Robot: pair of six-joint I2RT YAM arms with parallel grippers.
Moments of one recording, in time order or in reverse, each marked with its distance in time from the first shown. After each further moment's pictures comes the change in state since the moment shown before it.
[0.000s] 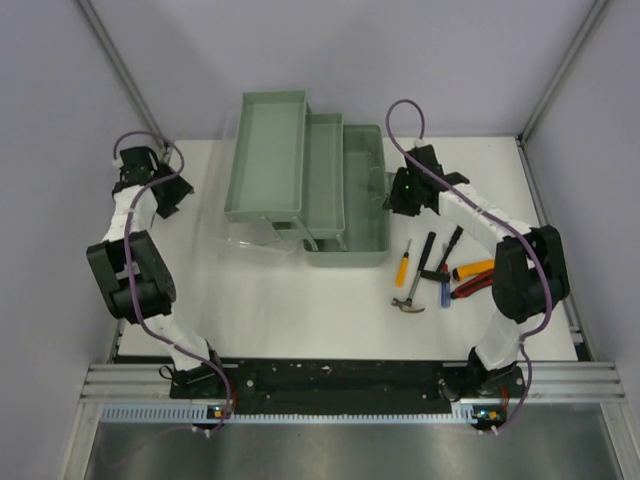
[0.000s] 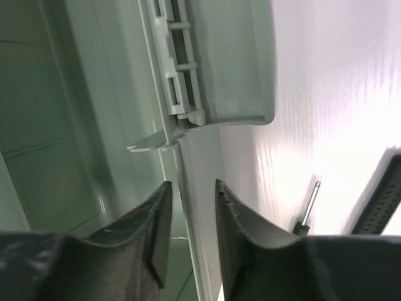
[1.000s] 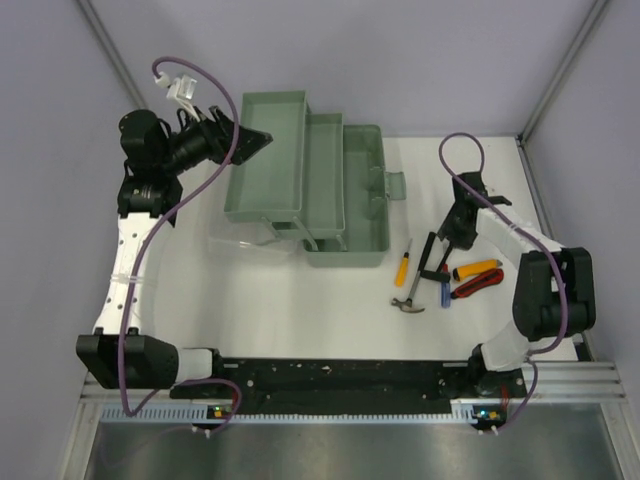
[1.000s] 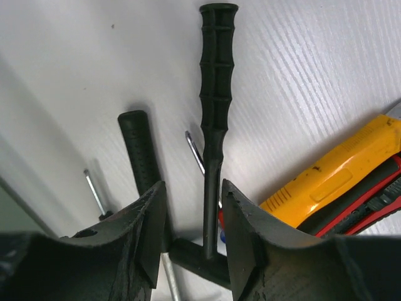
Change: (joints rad) left arm -0.333 -0.486 0.097 0.285 0.698 0.037; right arm -0.247 -0.181 -0.280 -0.134 0.194 -0.028
